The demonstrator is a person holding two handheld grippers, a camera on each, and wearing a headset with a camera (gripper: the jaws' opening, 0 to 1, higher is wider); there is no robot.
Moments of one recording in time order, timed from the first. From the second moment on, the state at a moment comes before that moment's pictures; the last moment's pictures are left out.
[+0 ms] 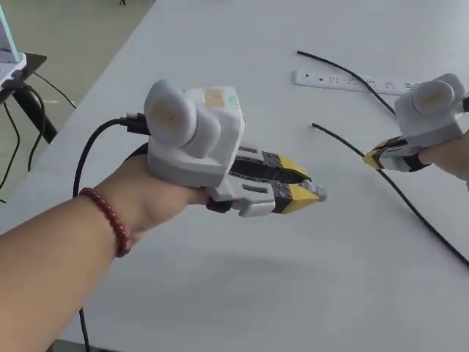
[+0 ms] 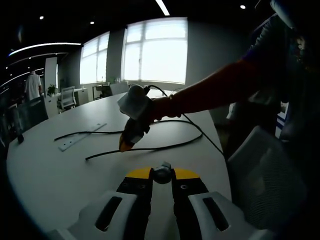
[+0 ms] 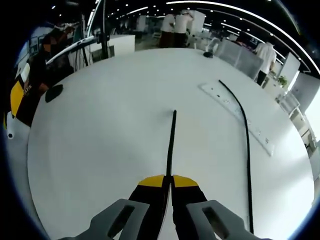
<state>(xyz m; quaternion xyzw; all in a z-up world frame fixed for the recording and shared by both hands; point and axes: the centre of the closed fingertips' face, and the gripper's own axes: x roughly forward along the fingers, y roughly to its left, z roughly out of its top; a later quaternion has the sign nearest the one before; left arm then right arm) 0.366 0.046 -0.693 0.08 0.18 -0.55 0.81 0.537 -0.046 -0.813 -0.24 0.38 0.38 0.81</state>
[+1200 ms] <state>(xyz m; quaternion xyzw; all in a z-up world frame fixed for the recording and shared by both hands) 0.368 0.039 -0.694 0.07 0.18 -0.56 0.81 0.532 -0.049 -0.797 -0.23 0.37 0.39 0.81</state>
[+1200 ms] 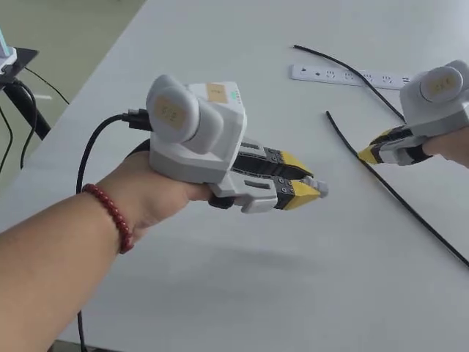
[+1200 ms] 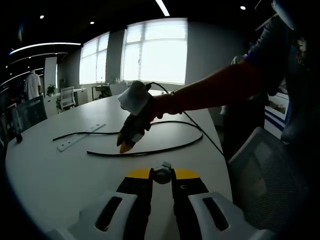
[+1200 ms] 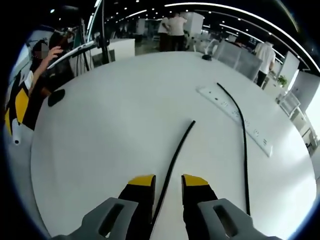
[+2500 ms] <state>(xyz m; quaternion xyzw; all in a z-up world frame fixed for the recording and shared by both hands) 0.355 0.040 -0.688 0.07 0.17 -0.54 0.82 0.383 -0.113 -0.676 -0.18 0.22 0.36 0.89</state>
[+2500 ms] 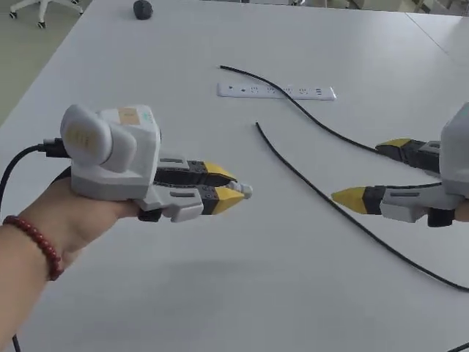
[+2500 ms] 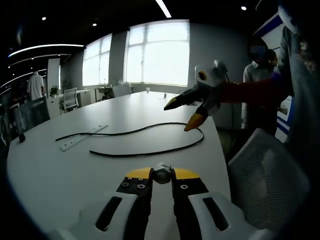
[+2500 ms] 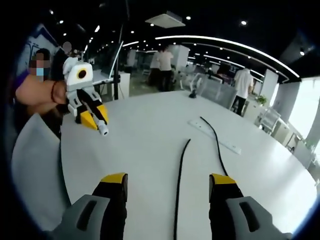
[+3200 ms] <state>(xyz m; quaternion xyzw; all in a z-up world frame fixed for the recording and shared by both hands) 0.382 0.043 -0.749 0.11 0.18 -0.48 0.85 0.338 -0.141 -0.652 -0.17 0.19 0.33 0.91</state>
